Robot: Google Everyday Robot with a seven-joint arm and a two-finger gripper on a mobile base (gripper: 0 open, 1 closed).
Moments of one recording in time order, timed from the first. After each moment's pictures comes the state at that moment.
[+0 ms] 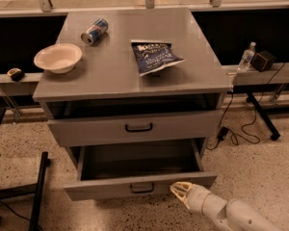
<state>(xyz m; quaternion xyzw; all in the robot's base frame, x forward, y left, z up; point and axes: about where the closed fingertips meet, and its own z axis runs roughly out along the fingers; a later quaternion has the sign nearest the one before) 0.494 -0.142 0.405 -0.45 0.72 0.12 0.52</state>
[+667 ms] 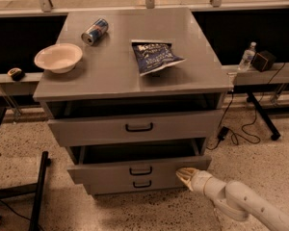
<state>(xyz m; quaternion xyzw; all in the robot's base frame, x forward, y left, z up) 0.568 -0.176 0.381 -0.42 0.75 0.11 0.50</state>
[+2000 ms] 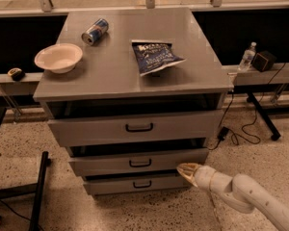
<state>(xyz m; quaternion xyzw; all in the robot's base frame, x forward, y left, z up) 0.580 -0.178 0.403 -0.44 0.70 0.17 0.53</state>
